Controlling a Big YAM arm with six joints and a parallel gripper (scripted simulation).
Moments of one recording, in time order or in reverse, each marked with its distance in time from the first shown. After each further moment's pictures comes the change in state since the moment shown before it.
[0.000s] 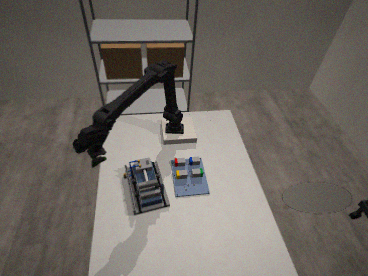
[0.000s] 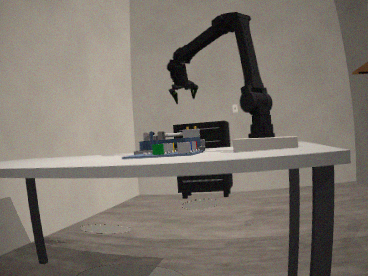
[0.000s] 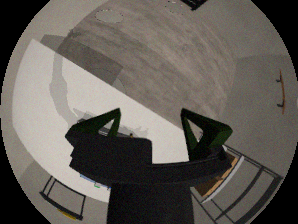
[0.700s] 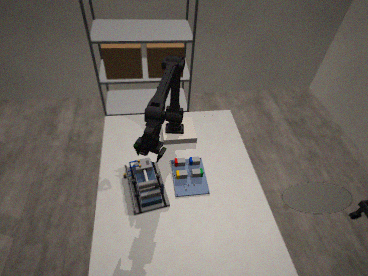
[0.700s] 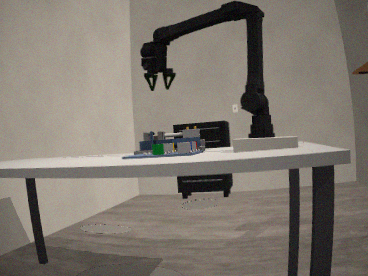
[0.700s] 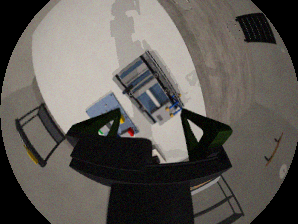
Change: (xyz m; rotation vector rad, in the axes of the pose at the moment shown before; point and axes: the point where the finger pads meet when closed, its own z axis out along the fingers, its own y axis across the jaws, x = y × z) arm 0.160 0.176 -0.157 -0.284 0.115 -0.452
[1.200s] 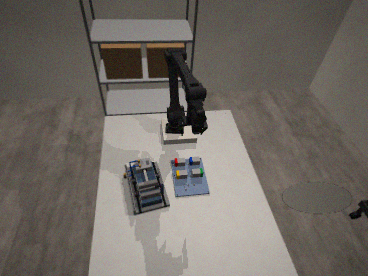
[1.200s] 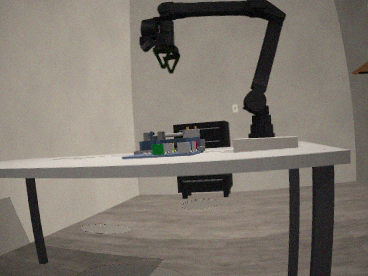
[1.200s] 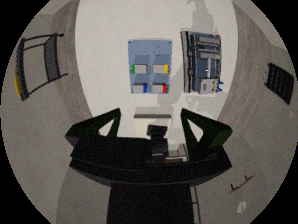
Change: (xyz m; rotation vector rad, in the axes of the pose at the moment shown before) arm 0.182 0.147 -0.092 -0.180 0.155 -0.453
